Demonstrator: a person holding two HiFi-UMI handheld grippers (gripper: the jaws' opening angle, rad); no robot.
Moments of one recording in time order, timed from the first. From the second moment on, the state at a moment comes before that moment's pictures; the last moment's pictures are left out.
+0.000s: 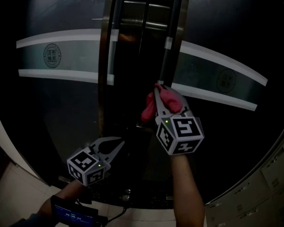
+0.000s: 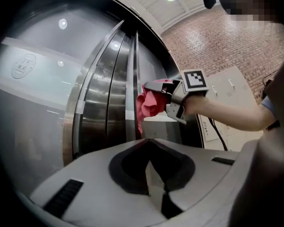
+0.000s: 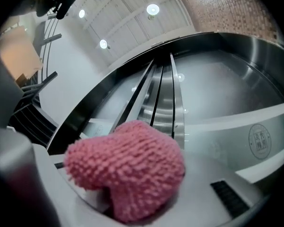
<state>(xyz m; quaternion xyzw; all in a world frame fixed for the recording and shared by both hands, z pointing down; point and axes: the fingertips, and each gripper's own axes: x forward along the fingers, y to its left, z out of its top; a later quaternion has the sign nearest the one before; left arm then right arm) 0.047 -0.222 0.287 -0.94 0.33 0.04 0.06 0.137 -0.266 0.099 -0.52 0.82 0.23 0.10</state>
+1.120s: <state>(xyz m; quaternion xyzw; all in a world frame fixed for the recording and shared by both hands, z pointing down) 0.093 -0.252 0.300 -0.93 0.37 0.03 0.07 0.182 -0.326 0.247 -0.54 0.83 0.16 0.05</state>
